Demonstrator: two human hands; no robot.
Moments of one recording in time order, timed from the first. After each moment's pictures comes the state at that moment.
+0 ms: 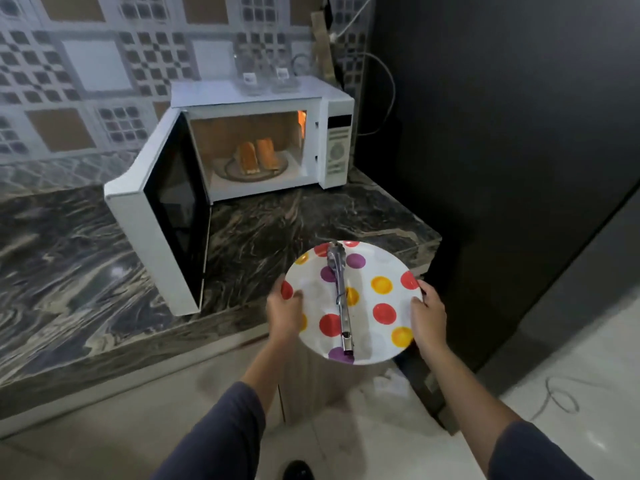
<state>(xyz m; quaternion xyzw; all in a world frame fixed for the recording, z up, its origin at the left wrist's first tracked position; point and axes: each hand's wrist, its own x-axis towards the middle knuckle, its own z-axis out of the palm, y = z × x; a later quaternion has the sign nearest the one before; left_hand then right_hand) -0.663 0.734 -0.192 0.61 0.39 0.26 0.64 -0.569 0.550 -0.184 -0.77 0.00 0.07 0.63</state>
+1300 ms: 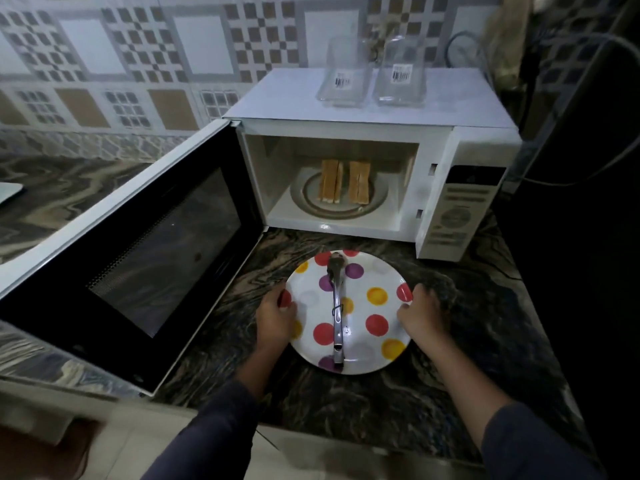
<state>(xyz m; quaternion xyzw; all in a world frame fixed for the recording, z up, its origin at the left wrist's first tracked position) -0.490 0.909 -0.229 0.63 0.59 0.32 0.40 -0.275 0.817 -0.204 -0.90 -0.31 0.21 0.20</state>
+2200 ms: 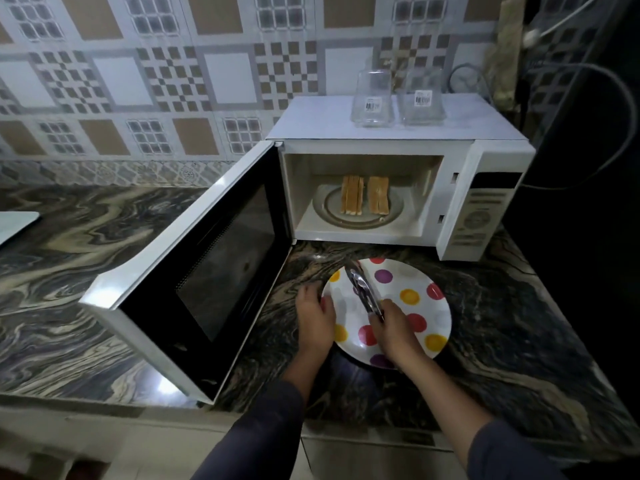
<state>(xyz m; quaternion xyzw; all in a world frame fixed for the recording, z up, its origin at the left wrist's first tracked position) -0.509 0.913 -0.215 0.69 0.51 0.38 0.34 -0.392 0.831 -0.216 -0.81 -0.43 0.22 0.34</state>
